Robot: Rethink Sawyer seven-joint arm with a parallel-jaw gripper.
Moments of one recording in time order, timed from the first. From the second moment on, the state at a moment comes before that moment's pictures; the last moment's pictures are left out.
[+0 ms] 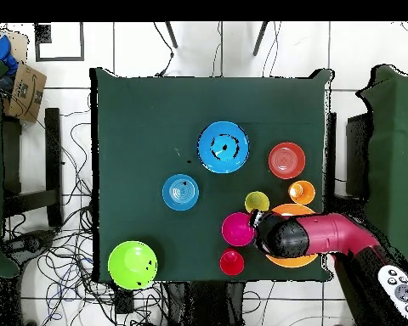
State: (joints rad) arm -0.95 -0.70 0.49 1.94 -0.80 0.57 2.26
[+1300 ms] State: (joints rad) arm -0.96 -0.64 0.48 1.94 -0.92 0.57 2.26
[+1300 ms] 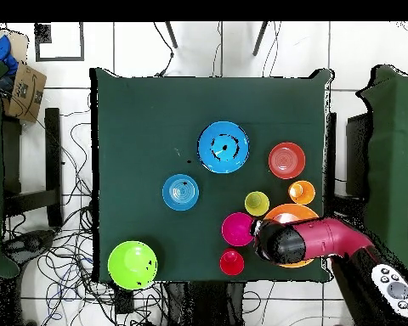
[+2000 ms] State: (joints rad) arm -0.95 -0.58 0.42 1.94 -1.03 0.54 2.26
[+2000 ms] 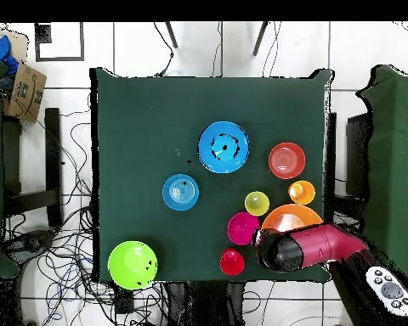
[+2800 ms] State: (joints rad) arm -0.85 -0.53 0.29 1.94 -1.07 0.41 2.26
